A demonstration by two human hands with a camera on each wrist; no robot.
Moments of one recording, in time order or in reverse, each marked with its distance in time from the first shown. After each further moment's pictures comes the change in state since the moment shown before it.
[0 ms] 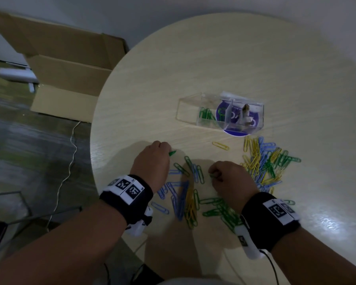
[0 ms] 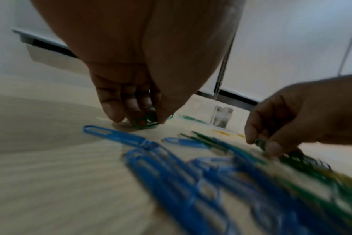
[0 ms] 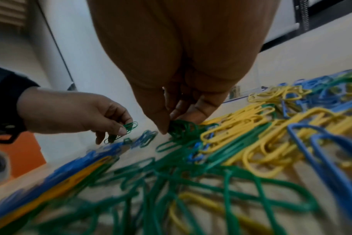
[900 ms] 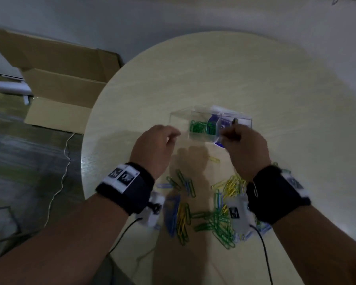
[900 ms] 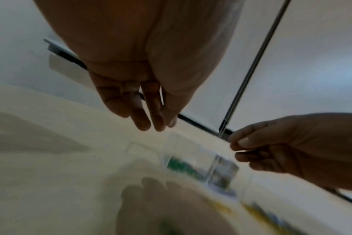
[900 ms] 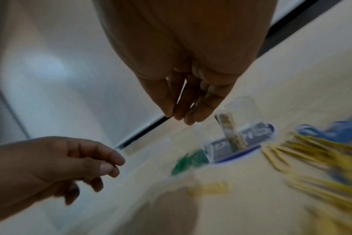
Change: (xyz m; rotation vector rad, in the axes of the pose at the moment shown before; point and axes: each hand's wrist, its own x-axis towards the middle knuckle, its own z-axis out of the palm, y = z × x) left_hand 0.049 0.034 -0.050 -0.324 0.224 0.035; right_hand 0.049 -0.009 -0.080 0.263 0.436 0.115
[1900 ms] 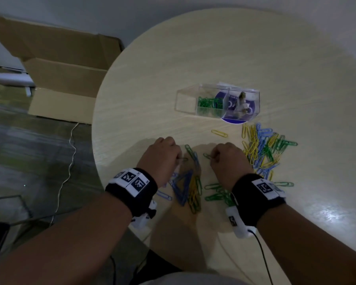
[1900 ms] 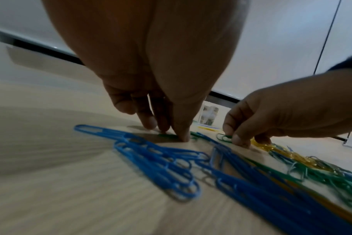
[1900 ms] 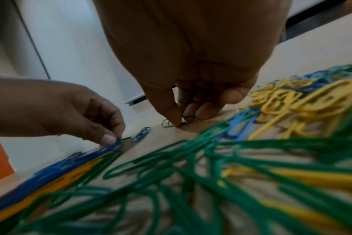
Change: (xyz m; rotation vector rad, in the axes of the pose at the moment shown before) left_hand -0.072 -0.039 0.027 0.309 -0.359 0.181; right_hand -0.076 0.029 0.061 -0.374 -0.293 -0.037
